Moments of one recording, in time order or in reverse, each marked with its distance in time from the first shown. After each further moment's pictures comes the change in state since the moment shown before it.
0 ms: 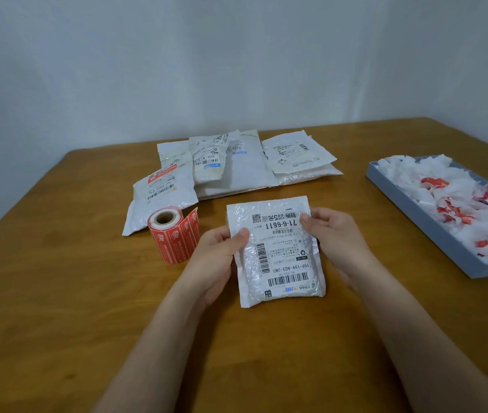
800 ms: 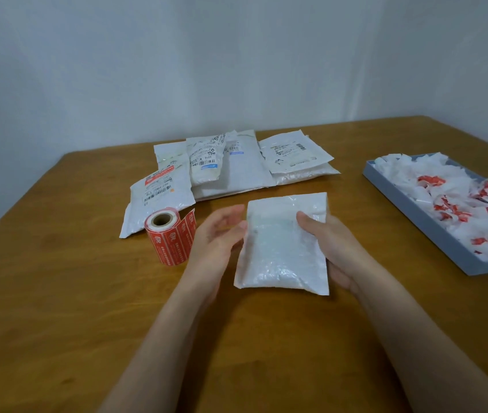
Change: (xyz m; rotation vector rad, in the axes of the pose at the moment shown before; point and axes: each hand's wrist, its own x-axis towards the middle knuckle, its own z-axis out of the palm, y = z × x) left_hand -0.006 0.004 0.006 0.195 0.151 0.249; right_hand -0.010 -0.013 0.007 0.201 -0.045 0.211
